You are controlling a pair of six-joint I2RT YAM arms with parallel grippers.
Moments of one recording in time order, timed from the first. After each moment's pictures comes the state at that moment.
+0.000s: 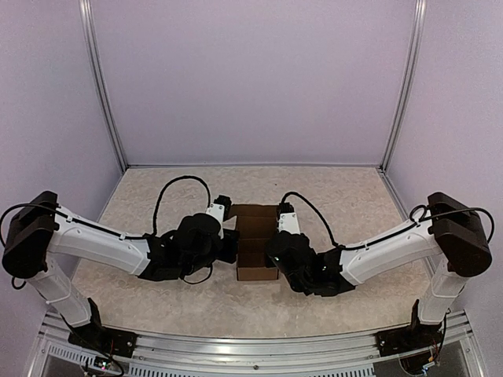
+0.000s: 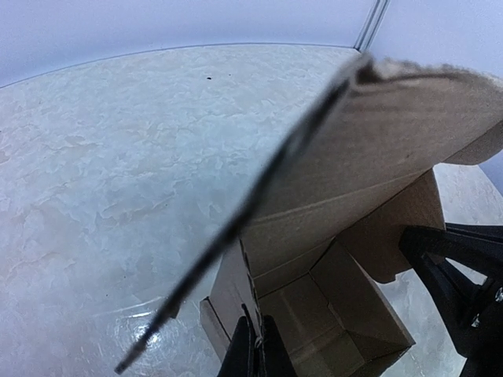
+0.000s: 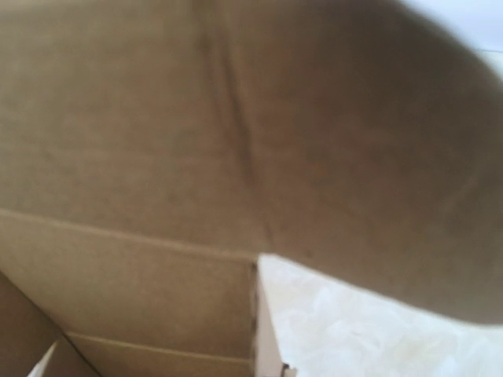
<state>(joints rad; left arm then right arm) -1.08 1.60 0.77 0.35 -0.45 -0.47 1.22 1.75 0.88 0.35 0.90 0.54</state>
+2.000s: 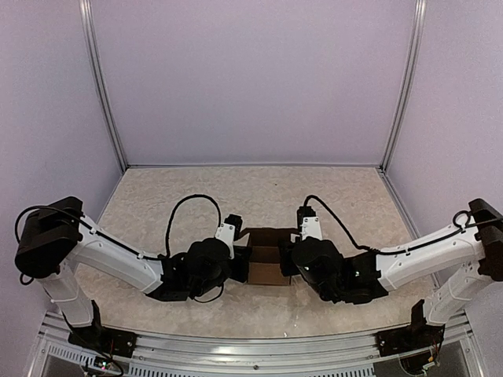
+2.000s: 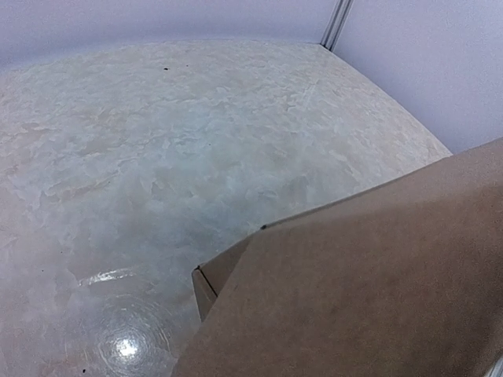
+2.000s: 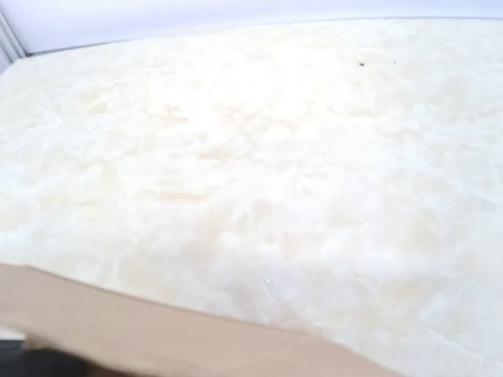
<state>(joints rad) -1.19 1.72 0.71 0.58 -0.51 -0.49 1.29 1.51 0.73 0.26 0.86 0.66</state>
